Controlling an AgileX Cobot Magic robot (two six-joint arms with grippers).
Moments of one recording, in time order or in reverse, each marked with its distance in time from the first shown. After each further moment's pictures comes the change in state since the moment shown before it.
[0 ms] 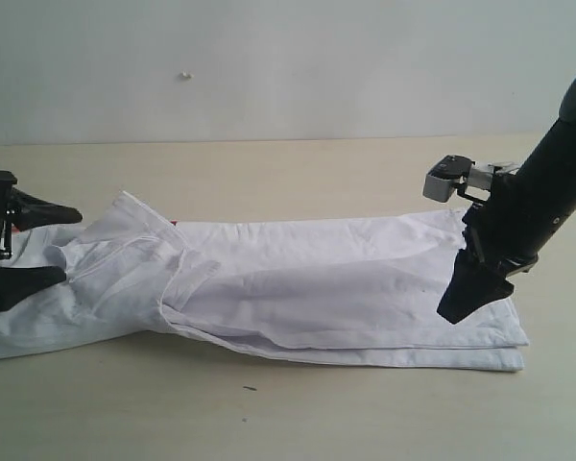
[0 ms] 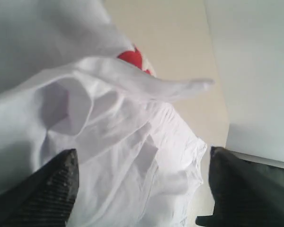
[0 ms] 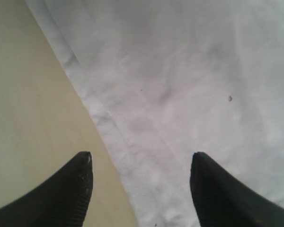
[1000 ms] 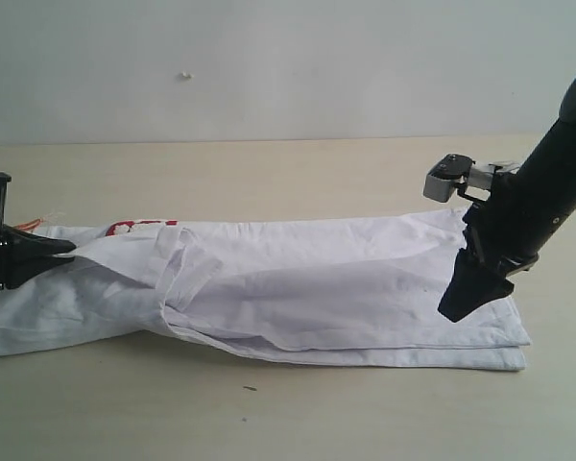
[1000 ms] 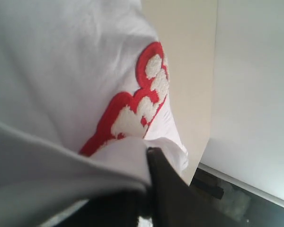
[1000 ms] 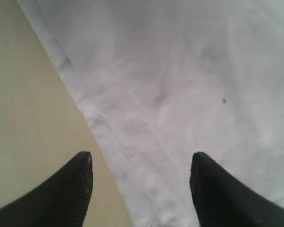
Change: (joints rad) left arm 0.000 0.000 0.022 -0.001 0.000 -0.221; right arm 0.000 0.000 0.000 -0.006 -0.017 0.000
